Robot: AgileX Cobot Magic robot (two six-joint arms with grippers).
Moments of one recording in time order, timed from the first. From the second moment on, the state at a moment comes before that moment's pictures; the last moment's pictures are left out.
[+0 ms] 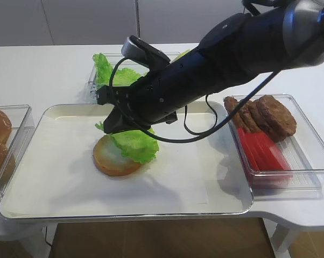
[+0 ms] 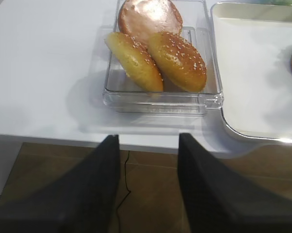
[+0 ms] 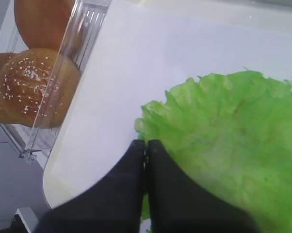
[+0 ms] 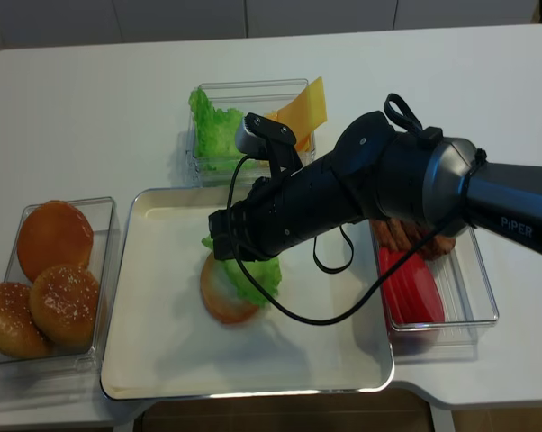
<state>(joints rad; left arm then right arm) 0.04 -0.02 -0.50 0.07 1.18 -0.13 0.64 1.86 -1.23 1.21 0.60 -0.65</state>
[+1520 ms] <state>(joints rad) 0.04 -0.02 -0.50 0.07 1.18 -0.13 0.64 1.59 -1.23 0.28 0.74 0.16</state>
